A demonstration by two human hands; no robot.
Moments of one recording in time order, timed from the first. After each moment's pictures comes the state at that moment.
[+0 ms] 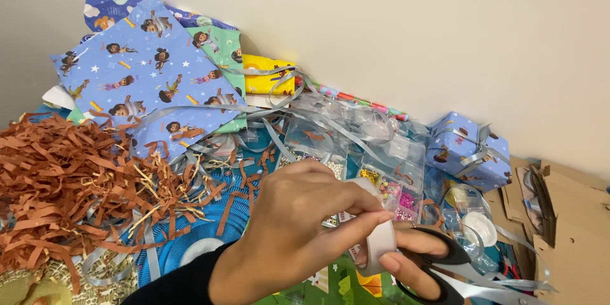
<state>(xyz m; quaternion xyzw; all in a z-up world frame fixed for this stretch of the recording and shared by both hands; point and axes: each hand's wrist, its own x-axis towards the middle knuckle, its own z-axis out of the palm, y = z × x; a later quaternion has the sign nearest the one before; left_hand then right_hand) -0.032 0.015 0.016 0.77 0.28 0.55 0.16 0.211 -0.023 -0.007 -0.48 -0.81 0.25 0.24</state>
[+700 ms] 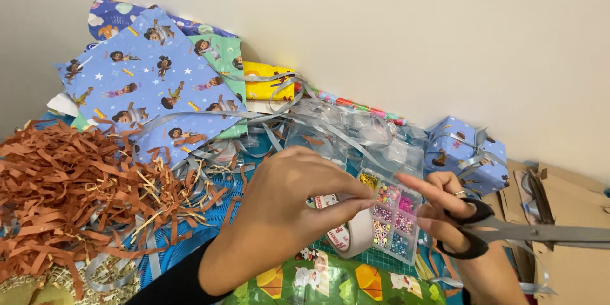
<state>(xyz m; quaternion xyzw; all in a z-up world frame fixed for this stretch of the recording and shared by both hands) -0.047 0.031 0.026 0.80 0.28 0.50 0.19 0.249 0.022 -0.019 -0.54 -0.58 0.45 0.42</state>
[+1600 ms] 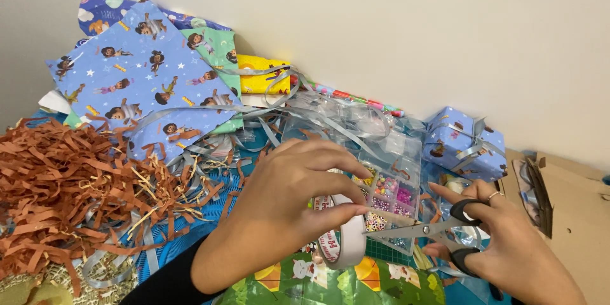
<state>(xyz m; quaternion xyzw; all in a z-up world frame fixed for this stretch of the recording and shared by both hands) -0.048 0.033 0.018 0.83 0.27 0.47 0.17 0.308 0.009 -0.006 -0.66 -0.73 0.12 0.07</state>
